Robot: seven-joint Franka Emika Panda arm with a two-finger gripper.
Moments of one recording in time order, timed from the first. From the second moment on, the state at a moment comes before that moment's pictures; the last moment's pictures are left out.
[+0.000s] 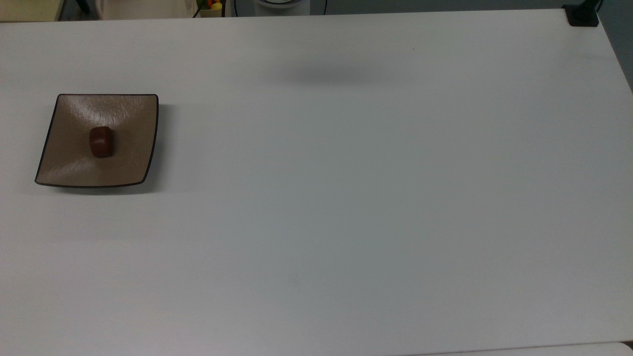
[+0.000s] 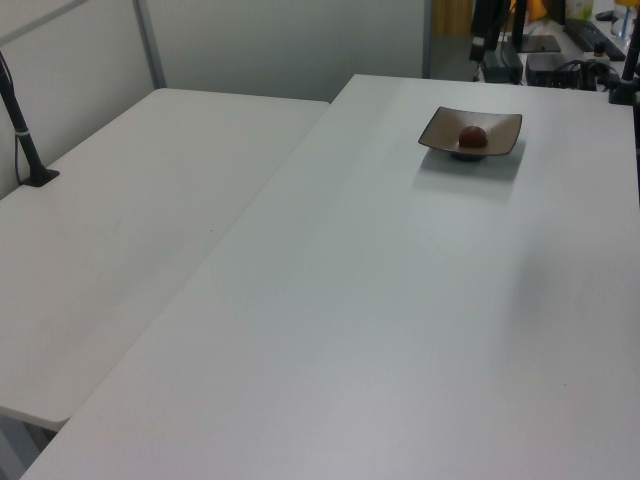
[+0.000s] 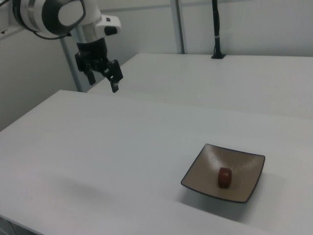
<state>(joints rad) 0.07 -0.06 -0.02 -1.63 0.12 1.69 0.02</state>
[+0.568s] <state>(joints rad) 0.08 -0.05 -0.03 -1.69 0.02 1.74 -0.08</state>
